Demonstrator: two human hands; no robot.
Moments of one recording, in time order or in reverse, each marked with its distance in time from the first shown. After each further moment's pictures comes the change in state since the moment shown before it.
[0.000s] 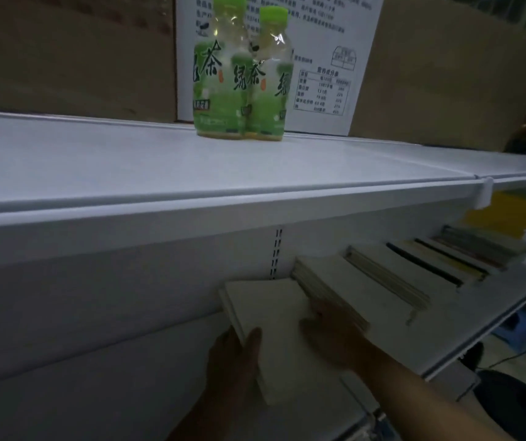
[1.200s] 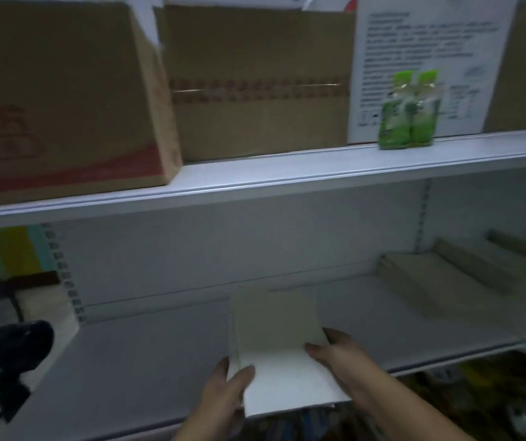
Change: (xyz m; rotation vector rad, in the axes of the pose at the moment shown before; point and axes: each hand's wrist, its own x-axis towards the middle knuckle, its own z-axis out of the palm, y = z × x) left_hand -0.292 -0.037 -0.335 -0.372 0.082 -0.002; right_hand -0.275 -0.223 0.147 1.084 -0.450 -0.089
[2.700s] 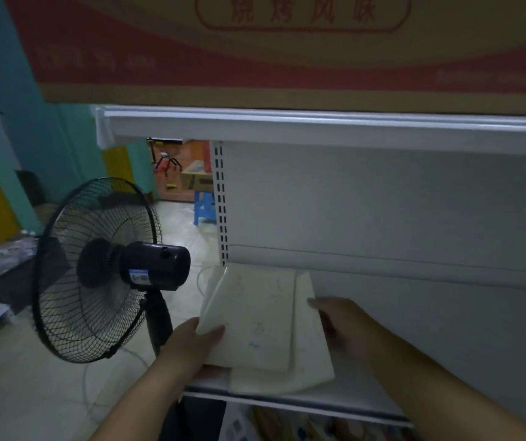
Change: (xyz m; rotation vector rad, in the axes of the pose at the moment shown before) left_hand 0.040 0.001 -0.319 0.296 0.441 -0.215; right_hand 0.106 0.034 0.276 -0.217 -0.190 0.266
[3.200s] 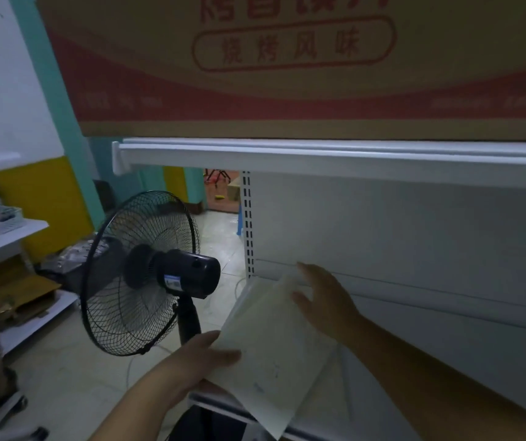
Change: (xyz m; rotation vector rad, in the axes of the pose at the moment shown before) left_hand -0.015 0.008 -0.007 -0.054 -0.153 -0.062; right_hand 0.057 -0.037 0.024 -1.005 0.088 -0.748
